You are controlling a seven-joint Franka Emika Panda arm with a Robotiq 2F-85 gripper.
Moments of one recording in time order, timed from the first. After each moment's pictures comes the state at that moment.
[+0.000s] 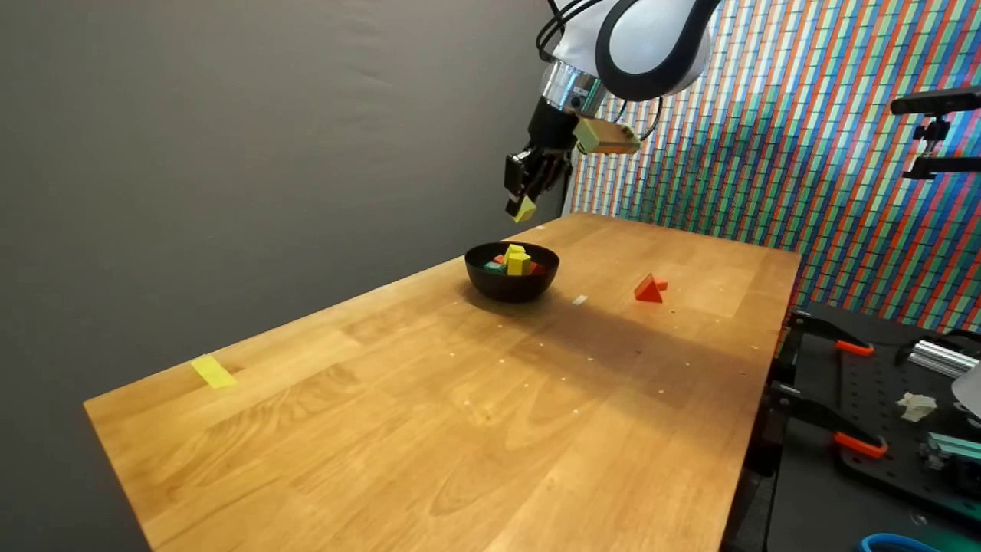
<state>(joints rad) 0.13 0.27 0.01 -2.29 -0.04 2.96 0.20</state>
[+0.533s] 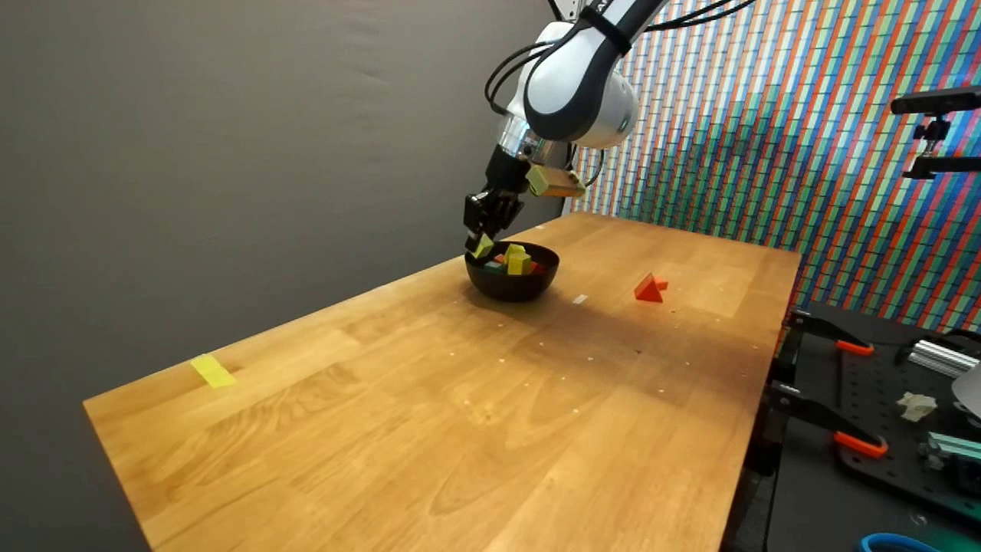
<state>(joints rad) -0.06 0.59 0.22 -1.99 0.12 2.93 -0.05</state>
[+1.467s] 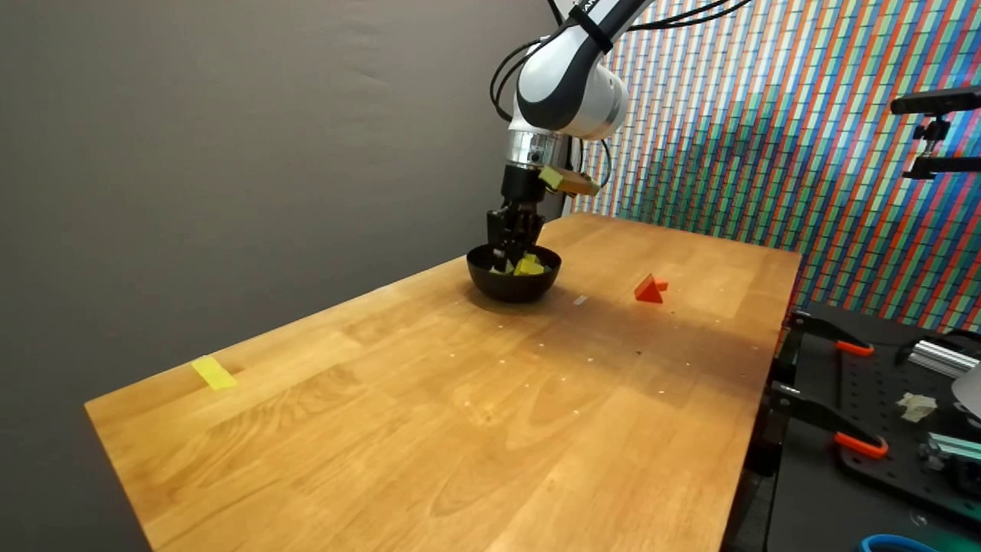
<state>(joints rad) -0.11 0.62 0.21 -1.89 0.15 2.54 -0.08</state>
